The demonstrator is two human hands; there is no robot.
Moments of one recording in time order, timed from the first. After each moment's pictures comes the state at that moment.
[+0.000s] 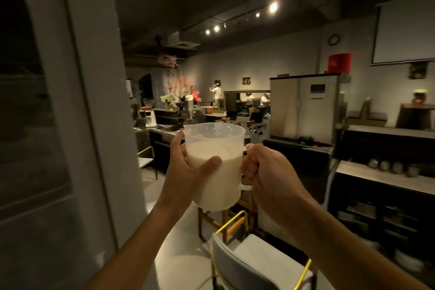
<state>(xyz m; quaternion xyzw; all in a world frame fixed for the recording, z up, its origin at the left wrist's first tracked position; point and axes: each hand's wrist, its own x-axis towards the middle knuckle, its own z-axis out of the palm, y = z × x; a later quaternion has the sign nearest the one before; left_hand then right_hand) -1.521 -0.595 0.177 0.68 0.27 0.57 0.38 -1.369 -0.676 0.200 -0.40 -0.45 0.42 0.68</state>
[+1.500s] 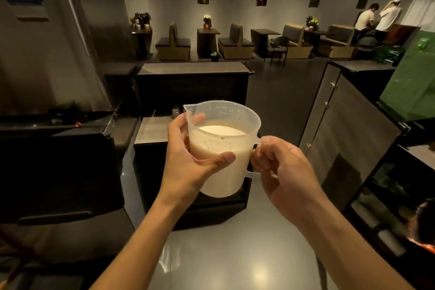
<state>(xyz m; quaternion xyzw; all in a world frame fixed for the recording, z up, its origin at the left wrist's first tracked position) -0.625 -0.410 0.049 0.70 0.01 0.33 0.63 -0.574 -0.569 0.073 -0.58 -0.19 0.15 0.78</state>
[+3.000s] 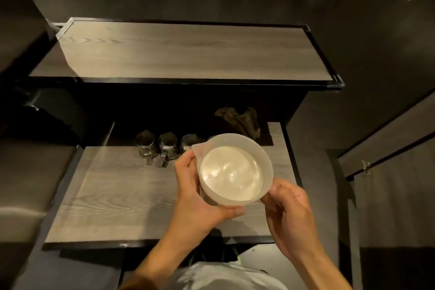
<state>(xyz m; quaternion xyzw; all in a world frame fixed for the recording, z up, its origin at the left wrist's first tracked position) 0.007 -0.118 -0.115 0.68 0.15 0.19 0.69 0.089 -0.267 -0.108 -0.56 -0.06 0.26 0.78</state>
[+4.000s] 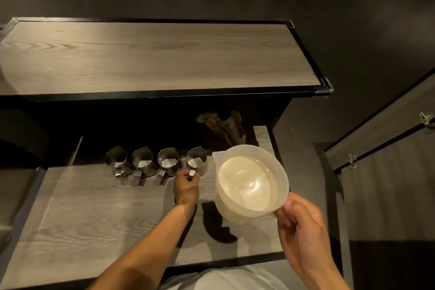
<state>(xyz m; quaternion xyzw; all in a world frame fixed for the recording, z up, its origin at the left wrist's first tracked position) 0.137 -0.076 -0.293 0.61 0.49 0.07 0.62 0.139 -0.290 -0.129 -0.61 0.07 0.19 0.77</state>
